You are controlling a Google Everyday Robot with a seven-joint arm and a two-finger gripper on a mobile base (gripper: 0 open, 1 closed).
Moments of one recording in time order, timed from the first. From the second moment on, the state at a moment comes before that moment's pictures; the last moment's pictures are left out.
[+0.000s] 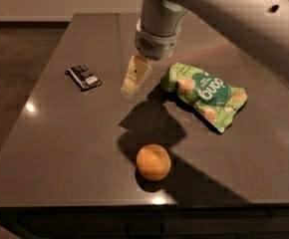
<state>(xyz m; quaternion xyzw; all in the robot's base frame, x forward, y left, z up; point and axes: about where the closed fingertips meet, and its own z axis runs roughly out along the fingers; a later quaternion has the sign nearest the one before) 0.590 -0.021 0.900 -0.46 0.88 0.01 0.14</state>
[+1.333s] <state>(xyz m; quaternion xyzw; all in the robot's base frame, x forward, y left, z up) 0.658 0.117 0.869 -0.43 0.89 0.01 0.15</state>
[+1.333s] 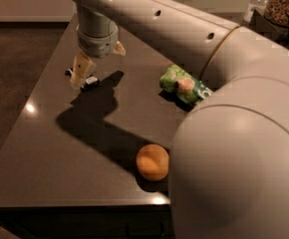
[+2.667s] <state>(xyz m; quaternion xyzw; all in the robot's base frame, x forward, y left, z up) 0.684 0.166 0.835 -0.42 0.90 0.01 0.10</state>
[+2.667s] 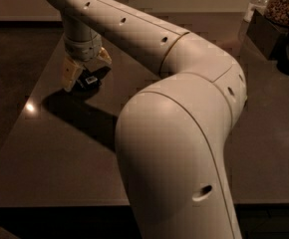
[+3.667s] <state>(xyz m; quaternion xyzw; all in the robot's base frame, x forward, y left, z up) 0.673 0.159 0.853 -0.43 0.89 0.03 0.11</state>
